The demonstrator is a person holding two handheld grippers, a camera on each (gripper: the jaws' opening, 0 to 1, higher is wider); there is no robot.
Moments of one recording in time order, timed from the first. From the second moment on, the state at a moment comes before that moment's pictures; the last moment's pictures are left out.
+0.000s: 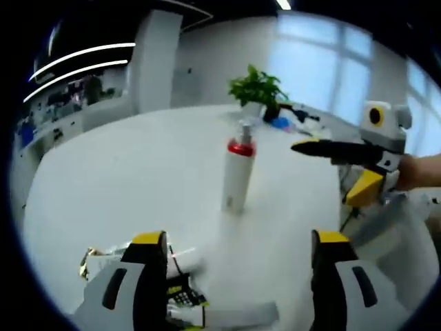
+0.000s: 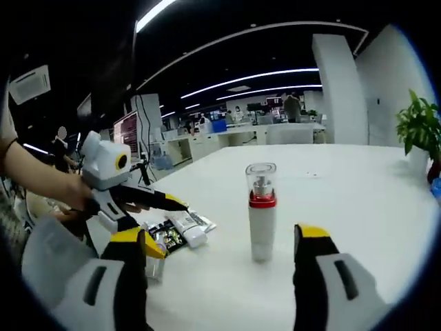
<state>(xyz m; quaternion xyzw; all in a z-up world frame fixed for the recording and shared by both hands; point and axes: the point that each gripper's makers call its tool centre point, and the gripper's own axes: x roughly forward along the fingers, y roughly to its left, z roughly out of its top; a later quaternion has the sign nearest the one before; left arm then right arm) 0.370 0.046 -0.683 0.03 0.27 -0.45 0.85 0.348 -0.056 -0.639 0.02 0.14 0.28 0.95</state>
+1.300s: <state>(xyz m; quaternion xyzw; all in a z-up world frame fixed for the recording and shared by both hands) 0.279 0.176 -0.647 -0.01 0.25 -0.28 0.93 0.298 -0.044 -0.635 0.01 0.16 0.30 0.94</state>
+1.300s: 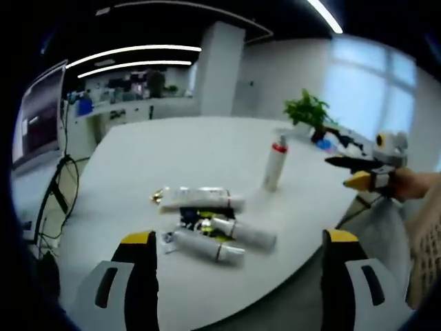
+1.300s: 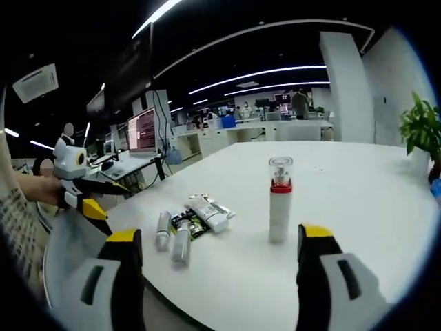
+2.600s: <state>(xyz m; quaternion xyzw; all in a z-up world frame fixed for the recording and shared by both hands) 0.283 0.184 -0.646 -0.03 0.23 -0.28 0.93 0.322 -0.015 -0.678 -0.02 0.23 0.32 0.92</state>
